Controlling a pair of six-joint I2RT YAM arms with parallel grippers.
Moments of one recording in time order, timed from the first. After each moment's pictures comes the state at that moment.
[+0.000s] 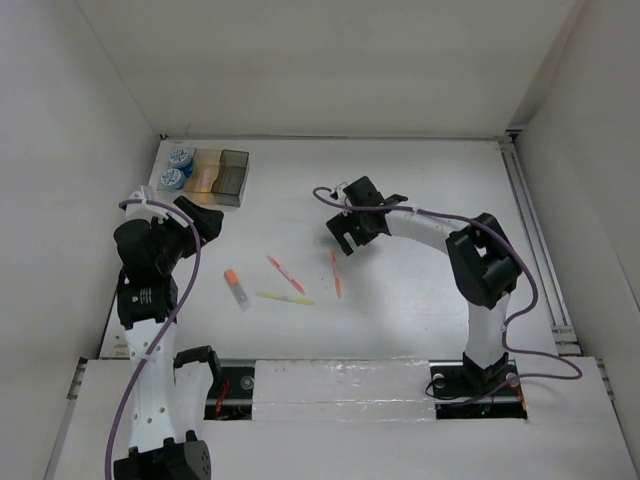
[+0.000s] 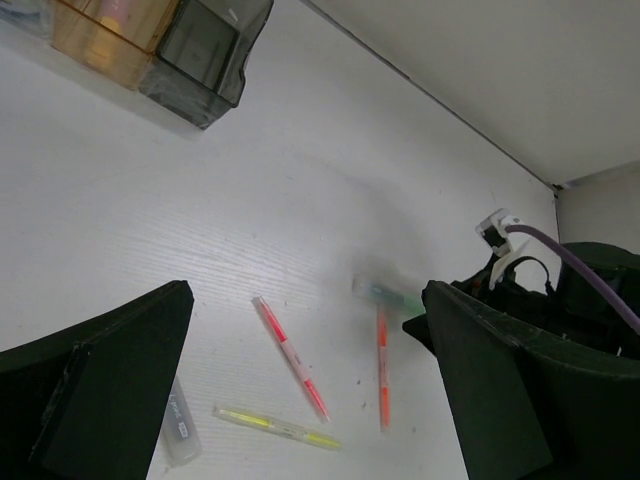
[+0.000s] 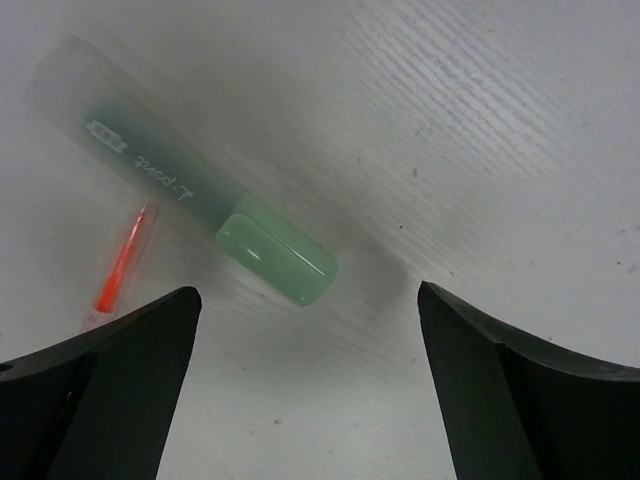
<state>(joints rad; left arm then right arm) 0.22 0.69 0.78 -0.41 0.34 -0.57 0.61 1.95 1.38 -0.44 0.03 -0.04</state>
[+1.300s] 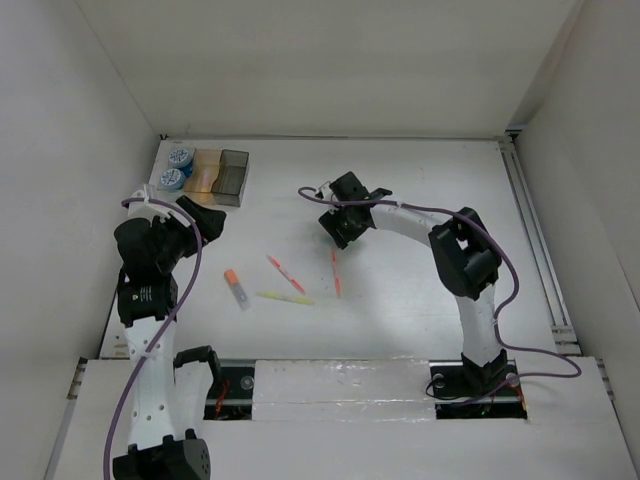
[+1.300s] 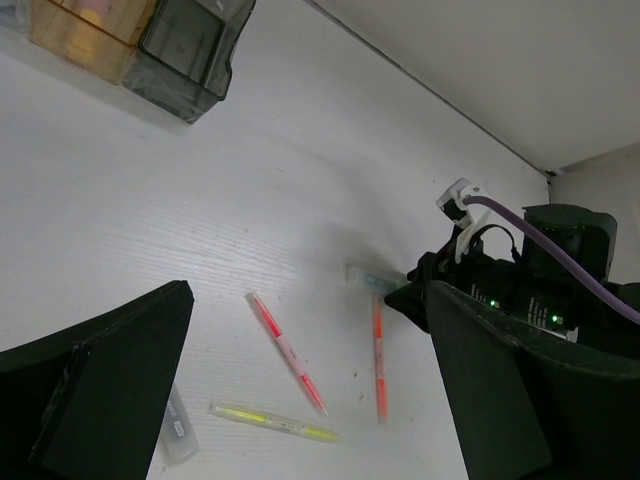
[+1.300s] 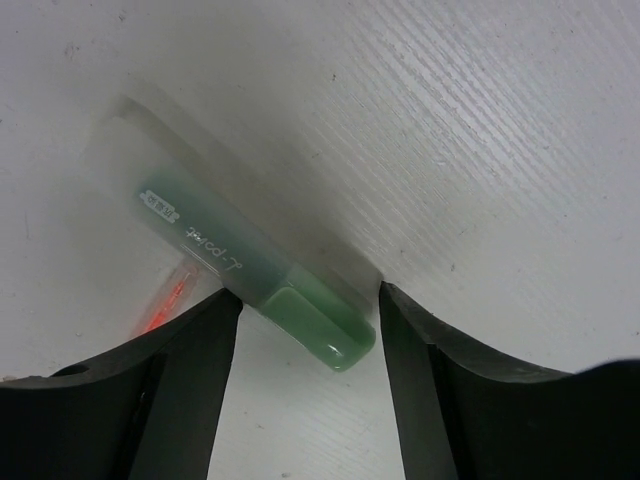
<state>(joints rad) 0.22 0.70 0.78 -0.40 0.37 -0.56 0.64 2.10 1.55 -0.50 0.01 -0.12</state>
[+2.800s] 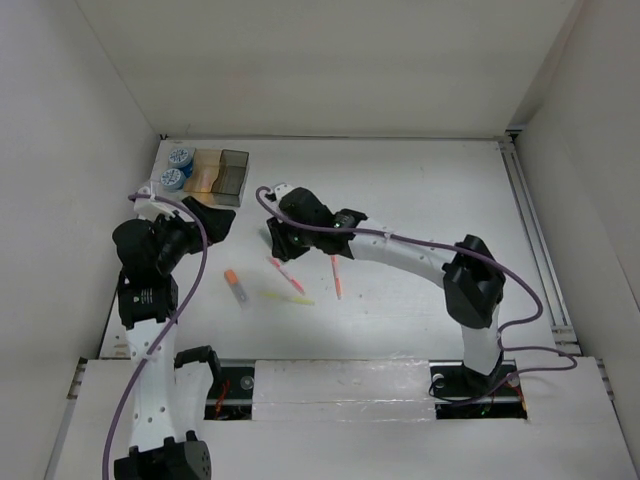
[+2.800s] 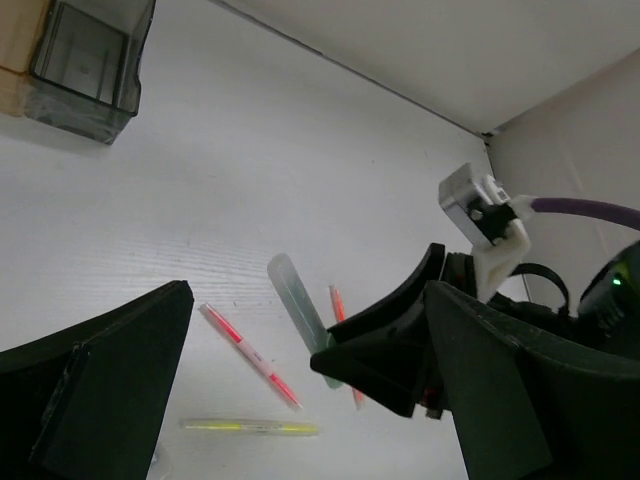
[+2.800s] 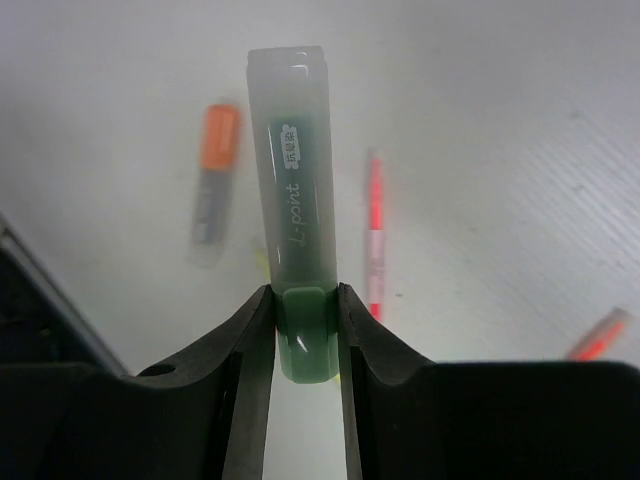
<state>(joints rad) 0.22 0.69 0.76 -0.31 0.54 -0.55 0.96 1.96 1.64 -0.41 0.01 0.34</state>
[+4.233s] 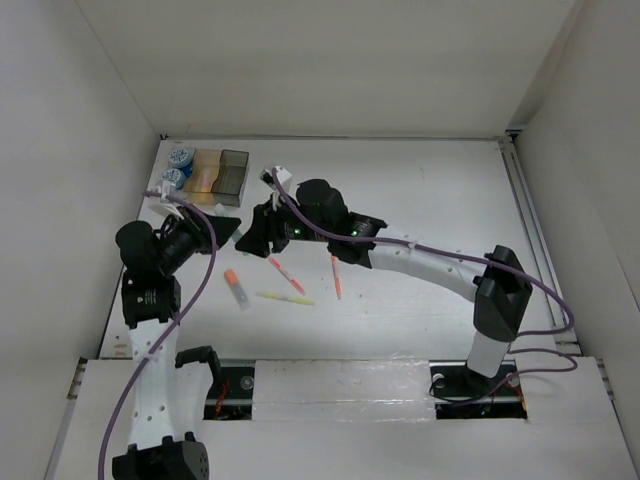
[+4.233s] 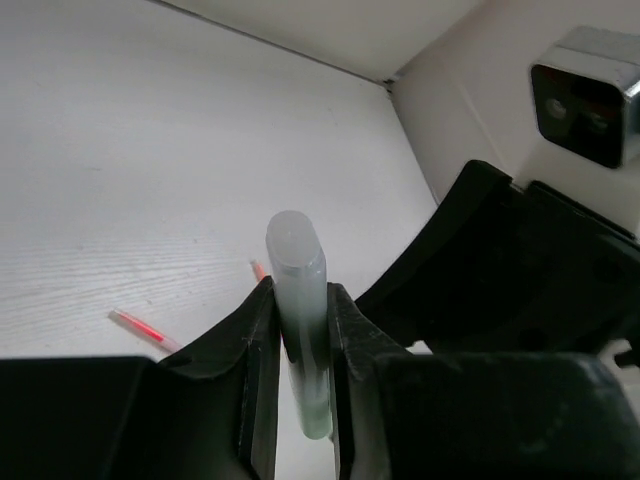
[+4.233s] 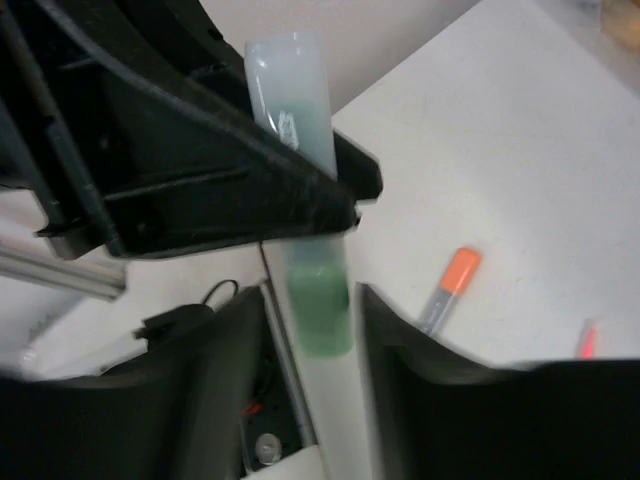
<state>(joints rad) 0.20 0.70 0.72 -0.18 0.80 -0.63 1.02 1.78 1.52 0.06 -0.32 0.48</state>
